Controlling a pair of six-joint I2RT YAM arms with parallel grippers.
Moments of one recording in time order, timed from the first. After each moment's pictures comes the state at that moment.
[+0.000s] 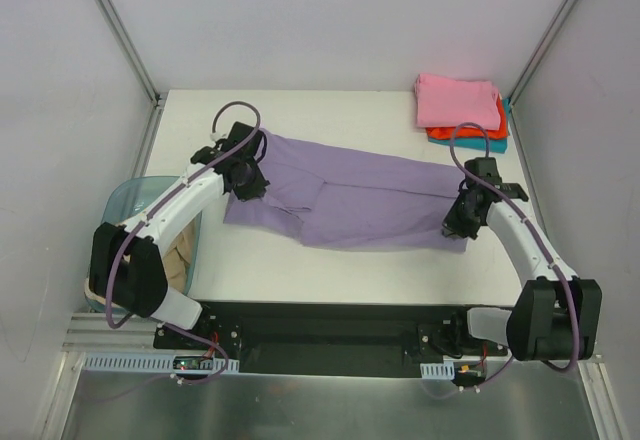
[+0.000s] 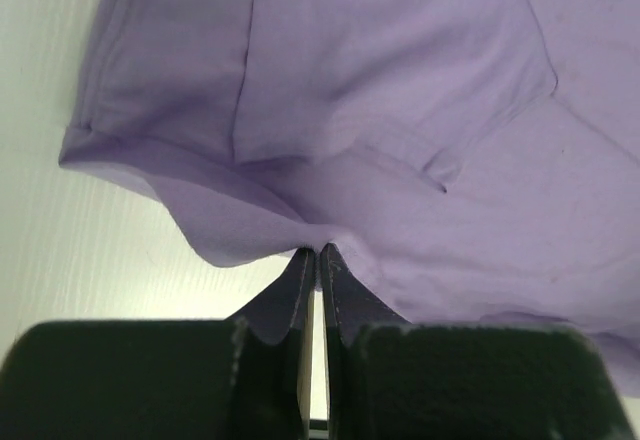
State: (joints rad) left arm -0.41 1.45 1.16 -0.78 -0.14 -0.84; right arm 0.06 1.23 0.87 -0.88 0.05 0.58
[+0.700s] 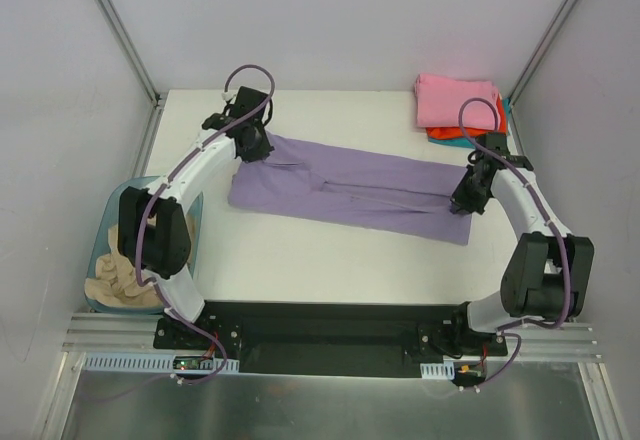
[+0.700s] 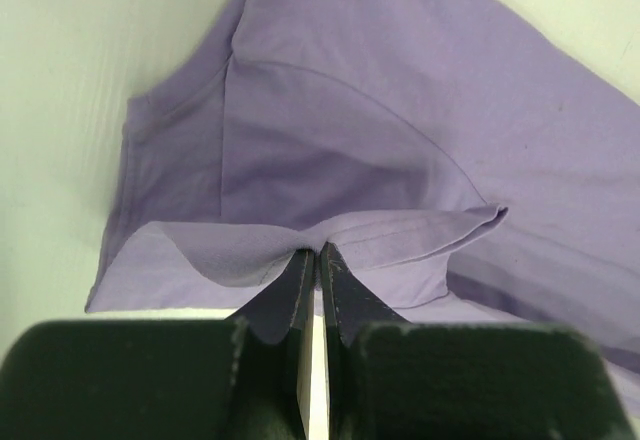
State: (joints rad) left arm -0.34 1.73 1.49 -0.73 -0.19 -0.64; right arm -0.04 1.47 1.10 -0.86 0.04 0.51
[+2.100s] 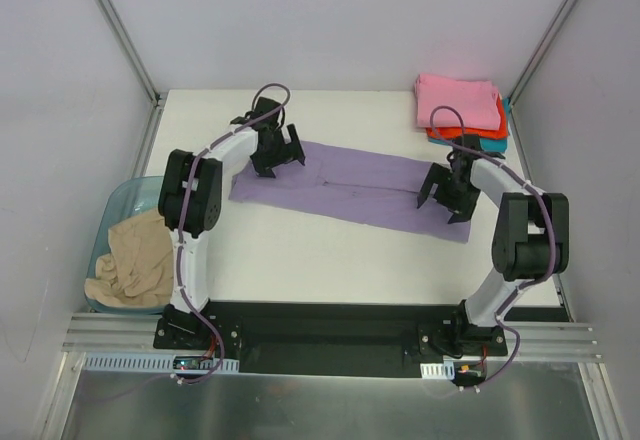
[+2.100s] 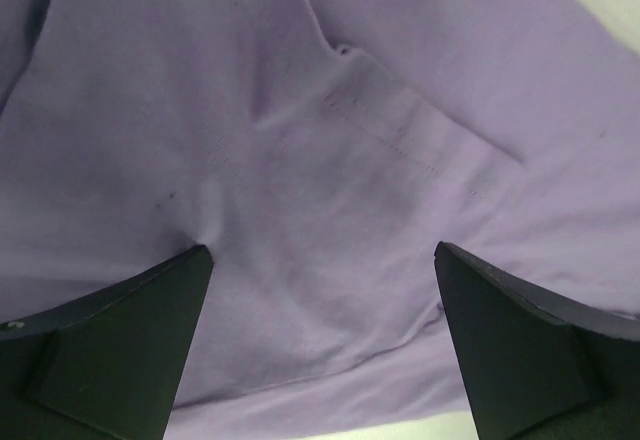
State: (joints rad) left arm -0.31 2.11 1.62 -0.58 0.13 -0.64; right arm 0.02 1.71 1.14 -0.74 -0.06 0.44
